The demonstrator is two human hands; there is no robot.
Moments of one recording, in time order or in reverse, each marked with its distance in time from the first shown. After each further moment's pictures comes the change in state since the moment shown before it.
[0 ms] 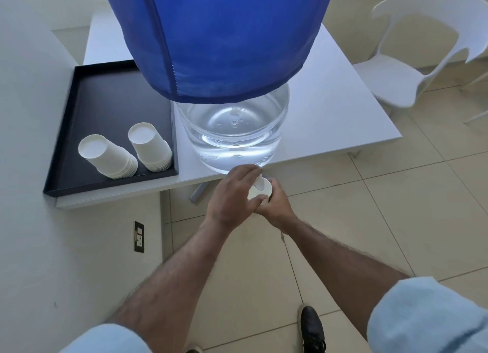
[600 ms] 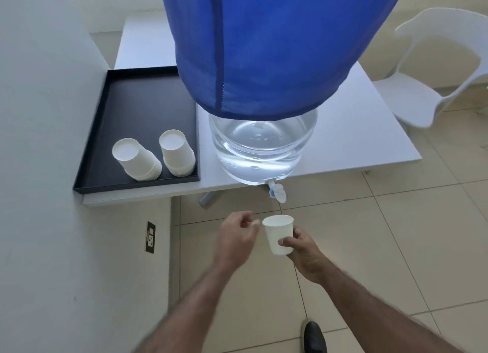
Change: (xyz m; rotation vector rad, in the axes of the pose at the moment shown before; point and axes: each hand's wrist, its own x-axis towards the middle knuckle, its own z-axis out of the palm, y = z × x) left_hand -0.066 -0.022 0.010 -0.427 0.023 -0.617; right_hand -0.053 0.020 -0.011 0.473 -0.111 0.404
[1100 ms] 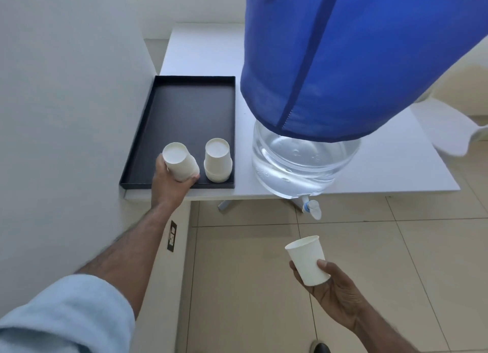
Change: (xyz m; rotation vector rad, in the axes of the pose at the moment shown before) left_hand 0.109 -0.060 -0.202 0.057 0.507 -0.087; right_hand -0.051 0.003 0.021 0.427 -0.238 0.103
